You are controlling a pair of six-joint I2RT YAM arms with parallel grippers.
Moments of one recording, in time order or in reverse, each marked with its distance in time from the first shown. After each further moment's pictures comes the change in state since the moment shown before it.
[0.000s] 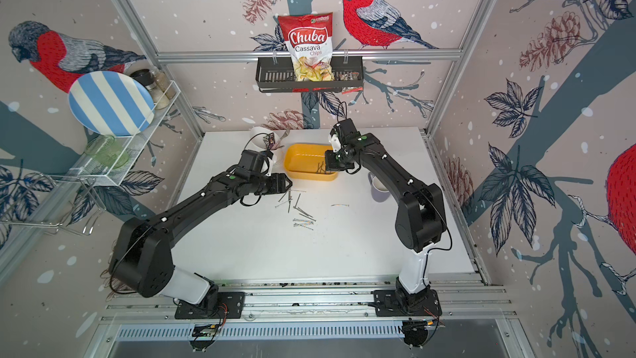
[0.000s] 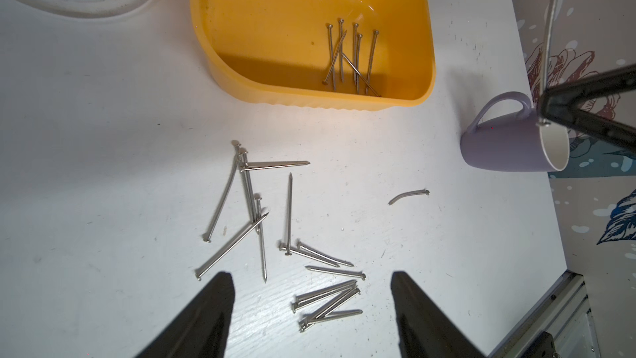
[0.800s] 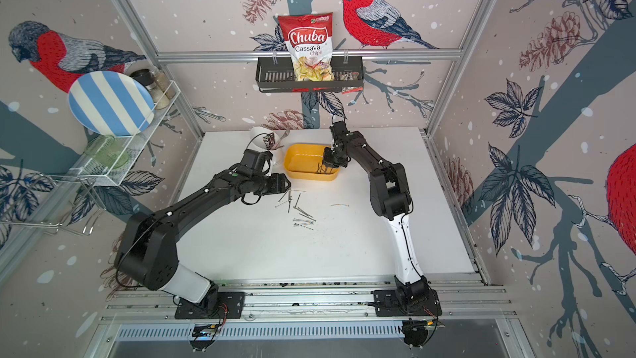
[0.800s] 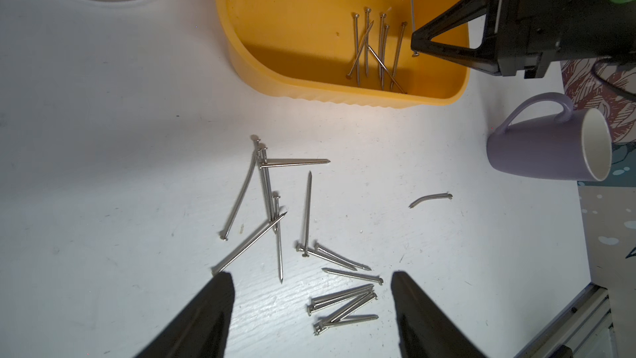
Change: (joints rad) left arm 0.011 0.047 0.025 -0.035 -0.027 0.003; right arm -0.047 0.484 0.358 0.000 -0.013 0.161
